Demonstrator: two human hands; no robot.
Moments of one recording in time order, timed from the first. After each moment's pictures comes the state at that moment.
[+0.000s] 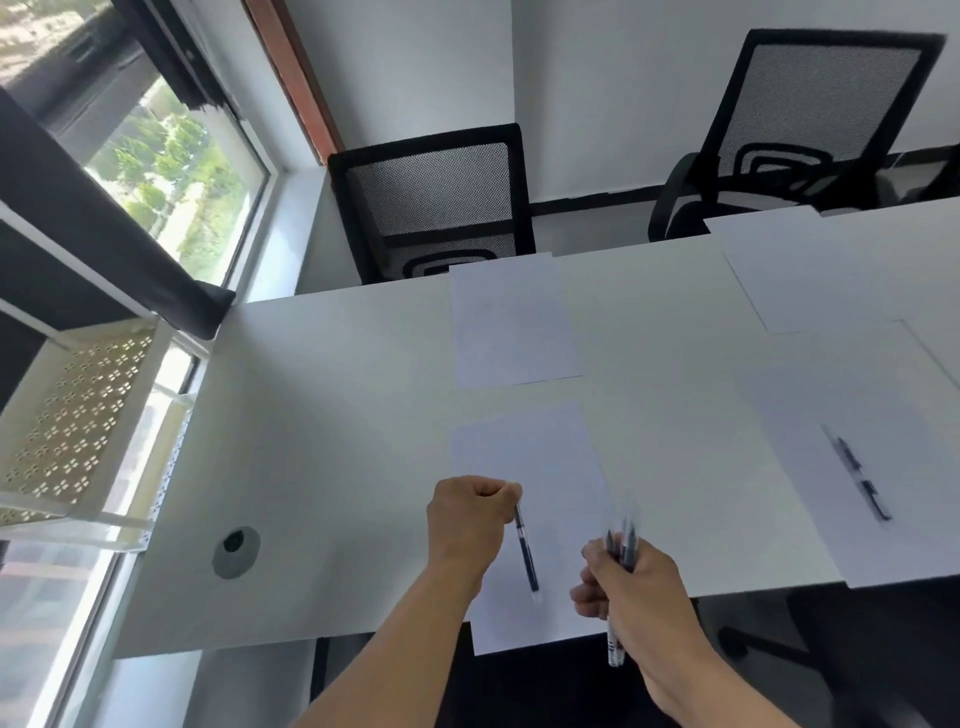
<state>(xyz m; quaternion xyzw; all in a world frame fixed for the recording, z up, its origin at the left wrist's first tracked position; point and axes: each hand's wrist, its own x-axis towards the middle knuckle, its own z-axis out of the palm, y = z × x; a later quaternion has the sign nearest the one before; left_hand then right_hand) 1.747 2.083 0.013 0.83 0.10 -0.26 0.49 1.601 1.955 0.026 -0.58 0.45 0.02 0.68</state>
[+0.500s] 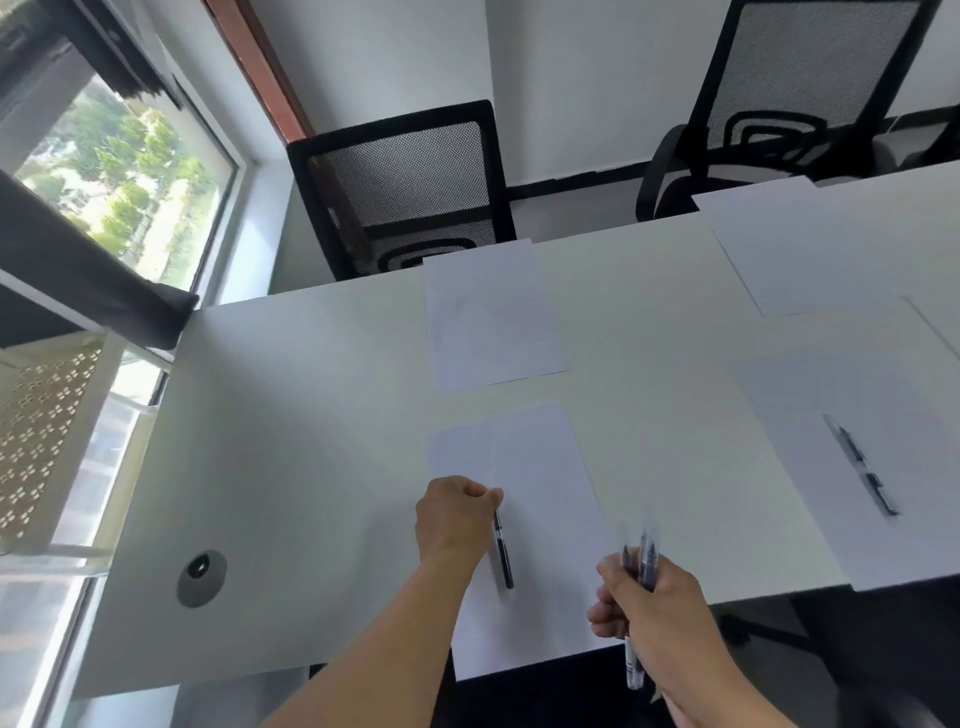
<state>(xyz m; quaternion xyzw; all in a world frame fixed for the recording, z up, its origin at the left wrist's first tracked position) 1.771 2.058 -0.027 0.89 0.12 -0.25 0.36 1.592 1.923 -0.004 -0.56 0.46 0.01 0.69</state>
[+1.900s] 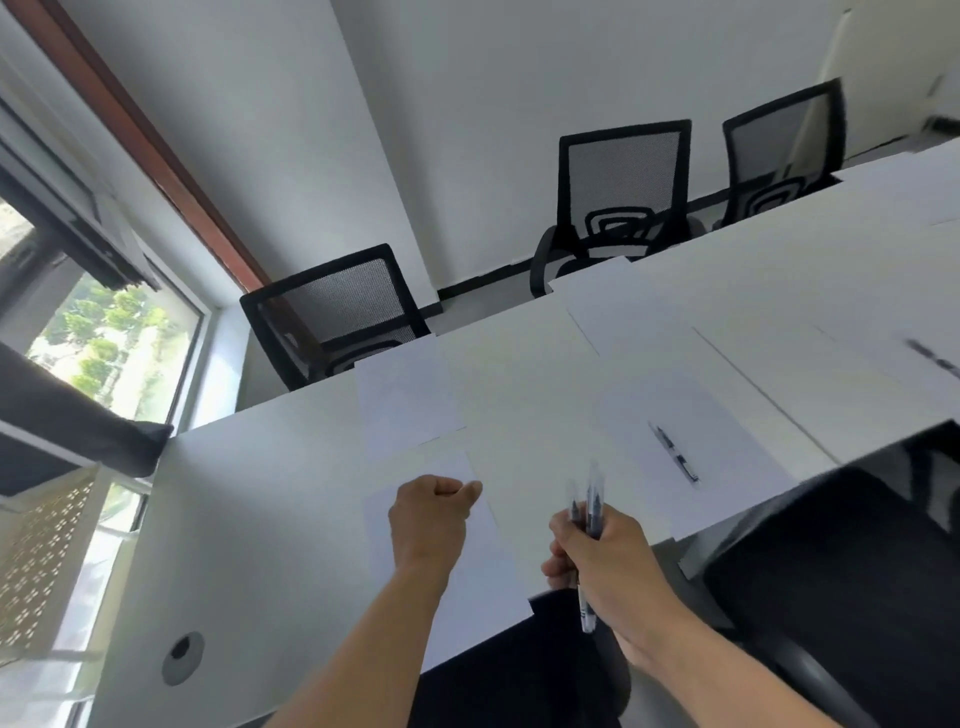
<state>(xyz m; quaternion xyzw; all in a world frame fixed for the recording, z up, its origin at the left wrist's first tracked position) 1.675 1.982 0.115 0.88 0.01 -0.20 0.44 1.509 1.863 0.123 -0.55 0.41 -0.08 0.73</state>
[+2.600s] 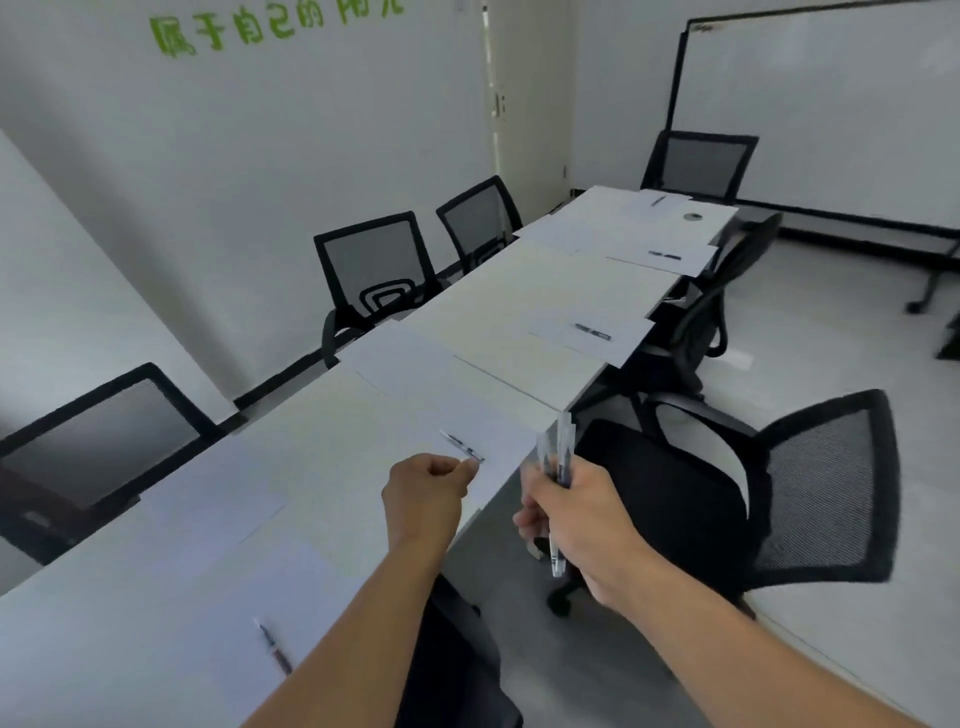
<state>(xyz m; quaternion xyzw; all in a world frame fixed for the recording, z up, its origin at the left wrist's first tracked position) 1.499 1.892 0.196 0.80 -0.26 -0.28 0.46 1.326 1.858 0.210 -0.49 0.48 -0.31 0.66</state>
